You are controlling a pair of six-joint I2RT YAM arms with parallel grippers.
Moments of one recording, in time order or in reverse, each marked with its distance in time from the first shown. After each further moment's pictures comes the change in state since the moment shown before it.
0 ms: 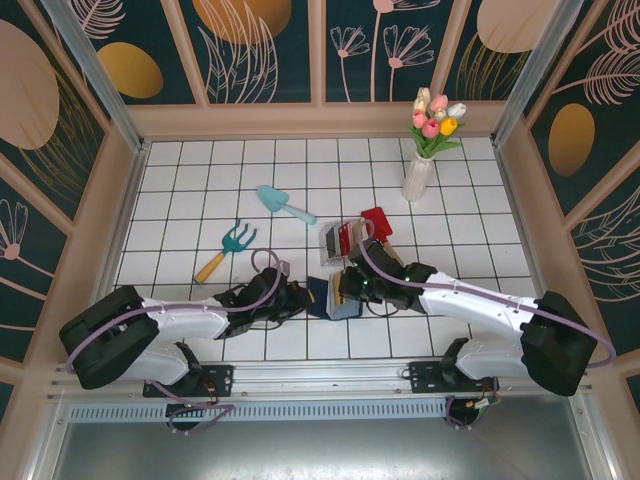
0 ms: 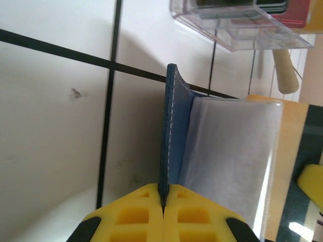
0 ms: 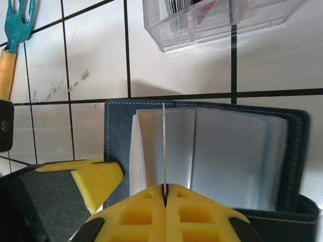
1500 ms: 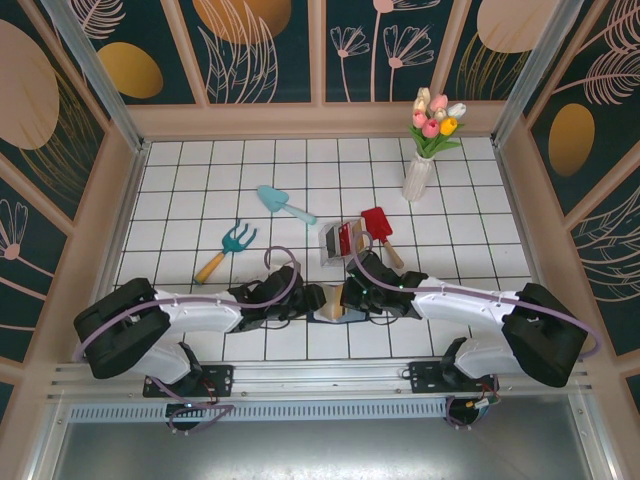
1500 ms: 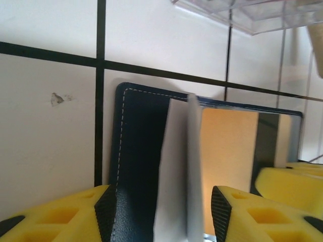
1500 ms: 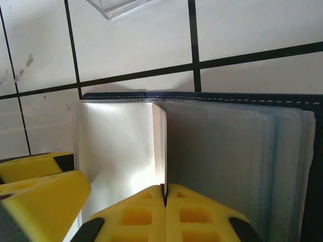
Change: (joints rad) left arm -0.050 0.092 0.132 -0.177 -0.083 0.104; right arm 0.019 0.068 -0.097 0.093 0.000 0.063
